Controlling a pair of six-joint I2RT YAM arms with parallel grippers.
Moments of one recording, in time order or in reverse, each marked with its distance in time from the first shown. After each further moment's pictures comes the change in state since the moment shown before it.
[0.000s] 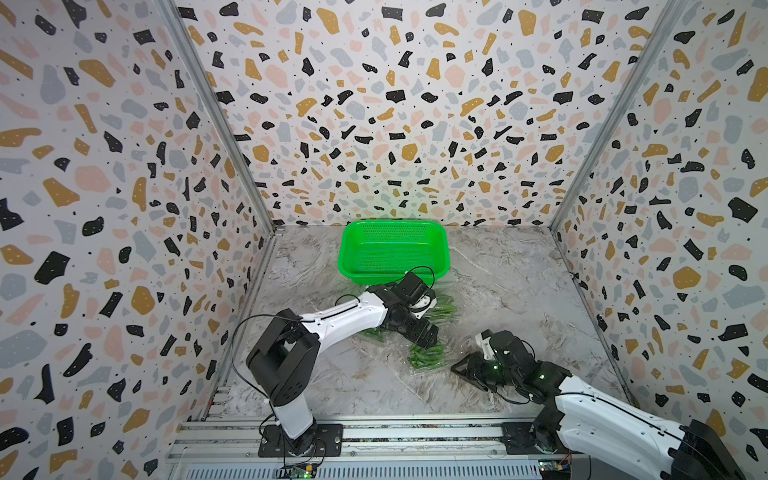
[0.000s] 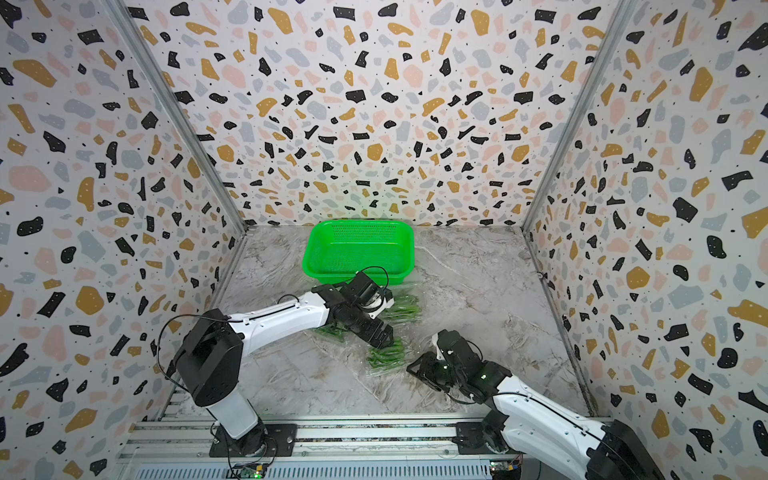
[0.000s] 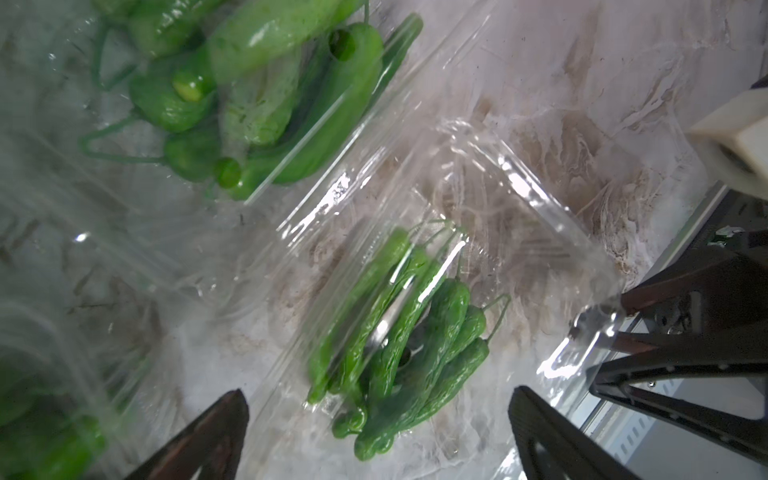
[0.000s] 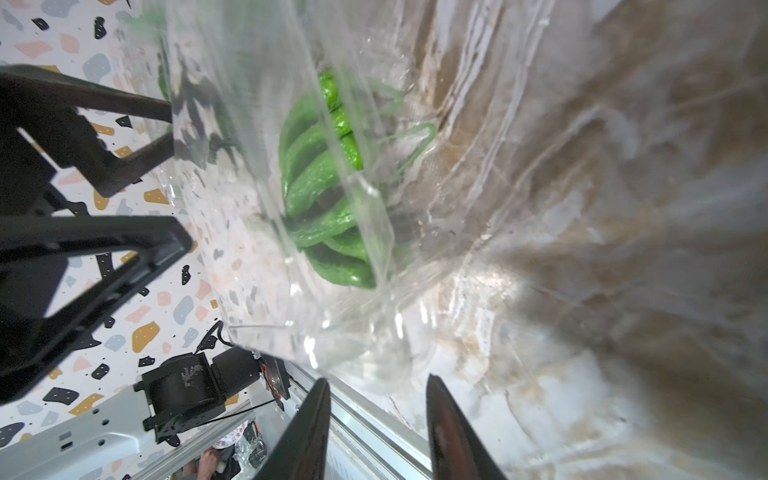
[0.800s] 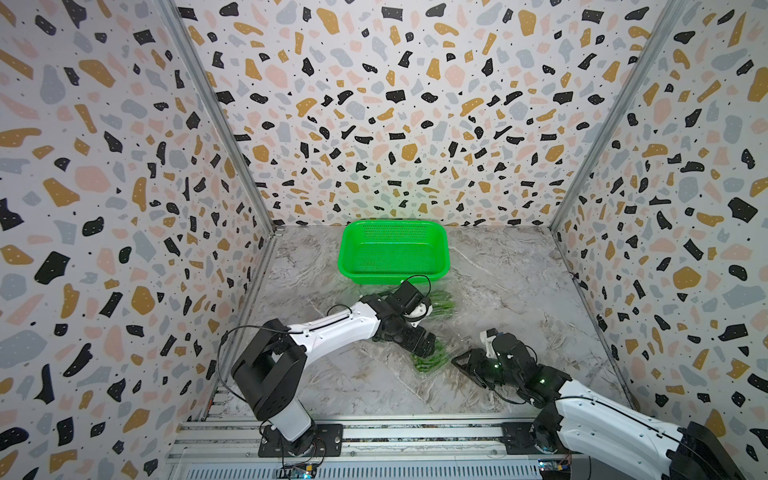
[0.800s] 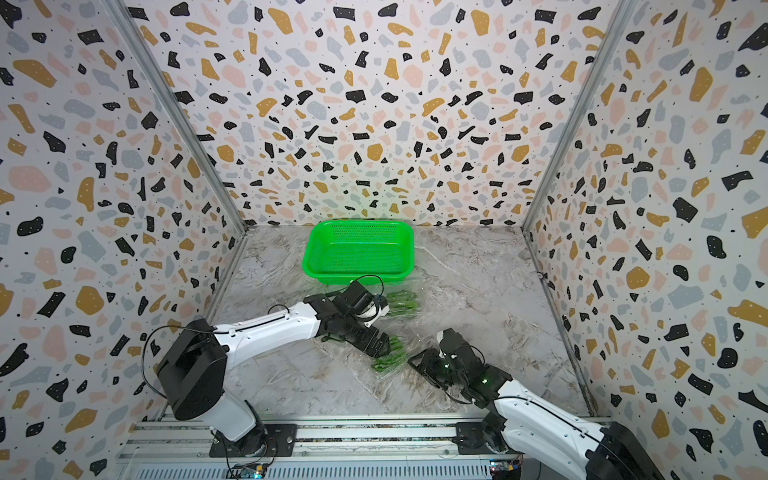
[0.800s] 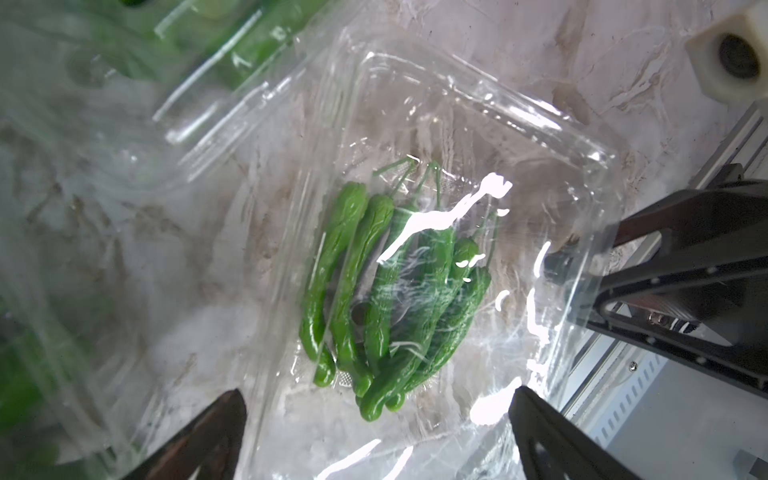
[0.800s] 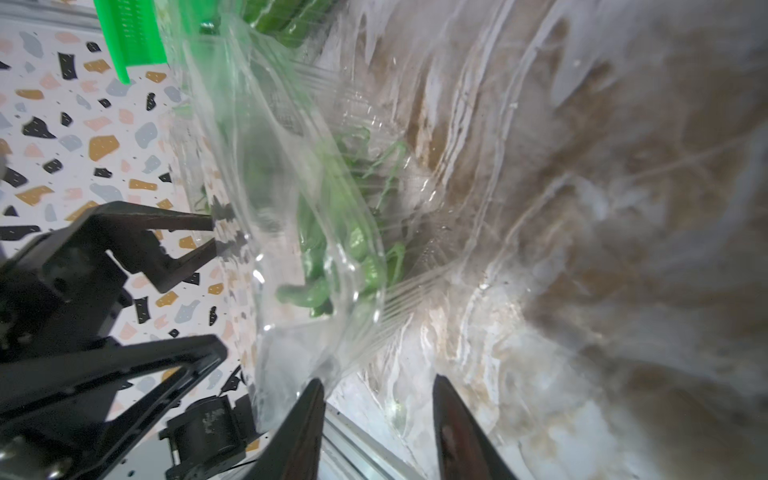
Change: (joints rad) left arm -0.035 -0.110 -0.117 0.026 -0.004 -0.085; right arm 0.000 -0.002 -0.056 0.122 0.087 0.080
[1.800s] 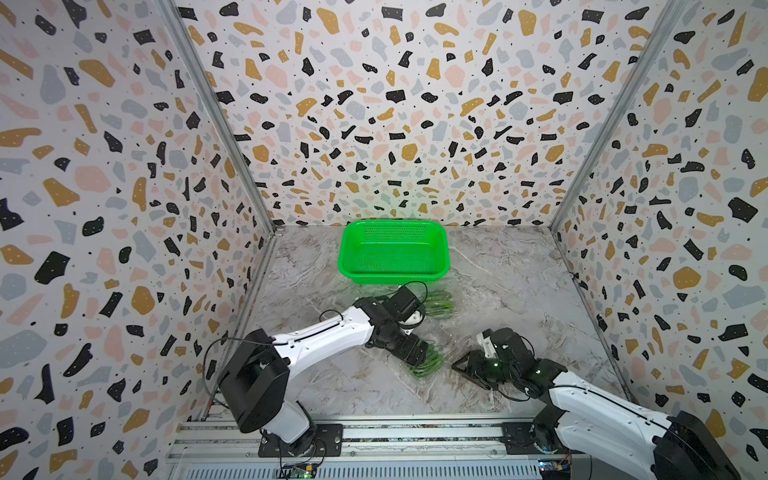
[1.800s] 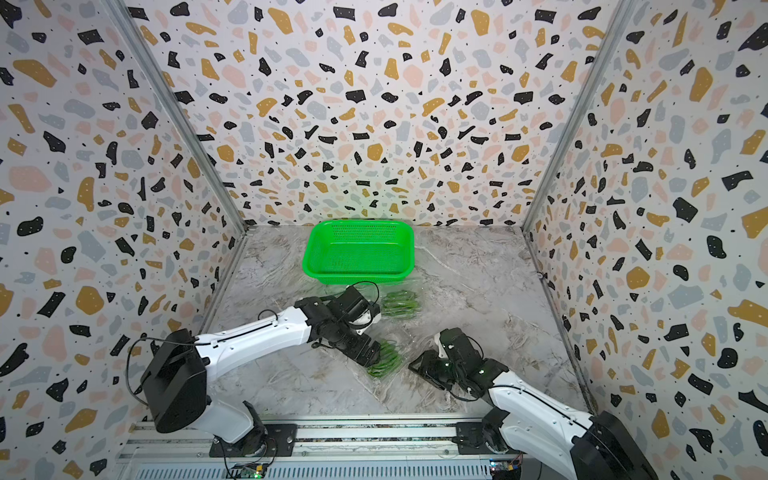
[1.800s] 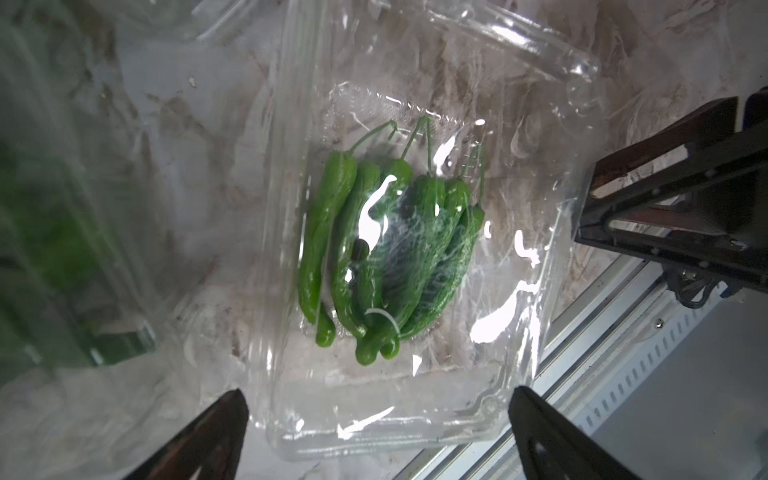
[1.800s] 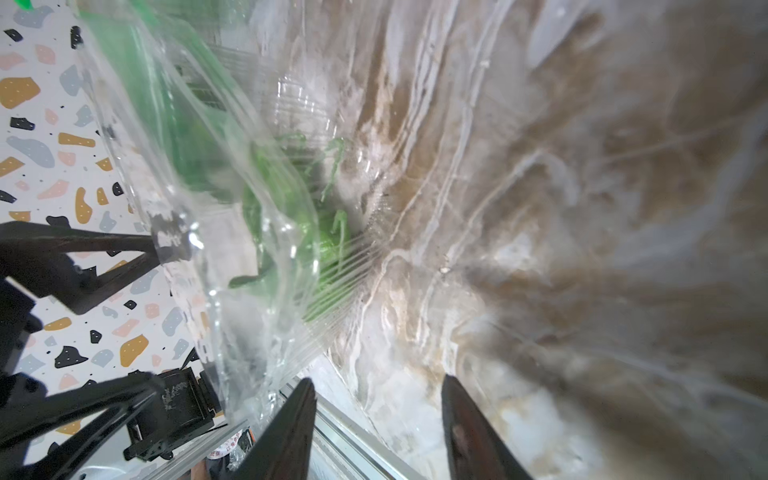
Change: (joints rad) left arm -0.024 -0.056 -0.001 -0.147 -0.061 0.011; right arm -0.092 0.085 0.040 -0.080 -0.138 -0.148
